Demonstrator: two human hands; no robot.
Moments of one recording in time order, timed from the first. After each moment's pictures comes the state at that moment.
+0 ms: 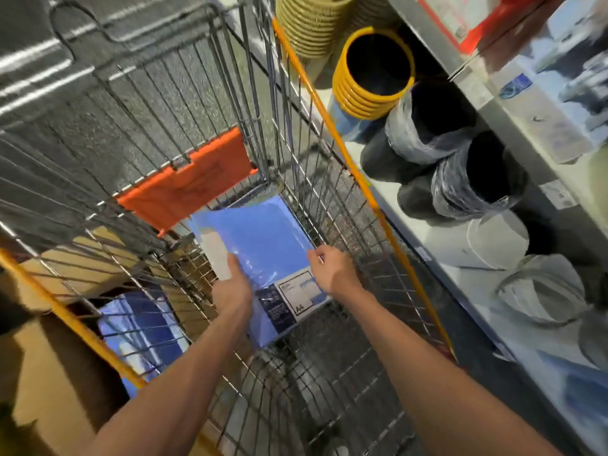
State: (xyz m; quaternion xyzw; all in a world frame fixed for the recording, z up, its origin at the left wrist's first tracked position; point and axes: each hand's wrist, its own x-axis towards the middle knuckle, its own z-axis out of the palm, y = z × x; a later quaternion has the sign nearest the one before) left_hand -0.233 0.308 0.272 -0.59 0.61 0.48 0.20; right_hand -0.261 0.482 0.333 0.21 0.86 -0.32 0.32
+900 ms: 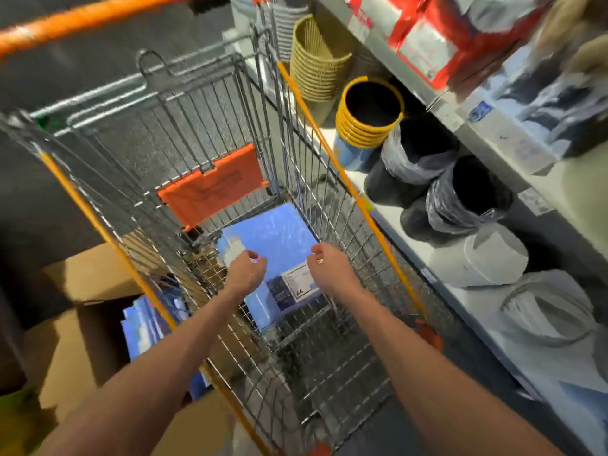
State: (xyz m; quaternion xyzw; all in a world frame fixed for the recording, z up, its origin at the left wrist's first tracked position) left_hand -0.212 0.295 0.310 -0.23 0.83 0.42 0.28; right_hand -0.202 0.484 0.412 0.15 0.88 -0.36 0.28
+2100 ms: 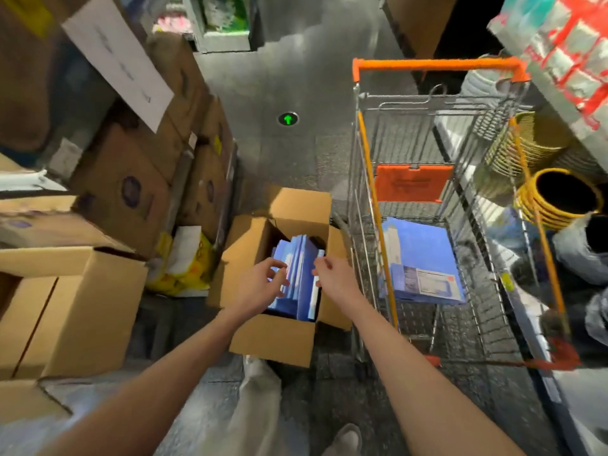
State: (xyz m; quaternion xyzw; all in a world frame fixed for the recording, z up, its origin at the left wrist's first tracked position) left_hand 0.199 0.123 0.461 -0.33 0.82 0.46 0.01; right_hand 0.095 0.259 0.491 -0.09 0.82 -0.44 0.35
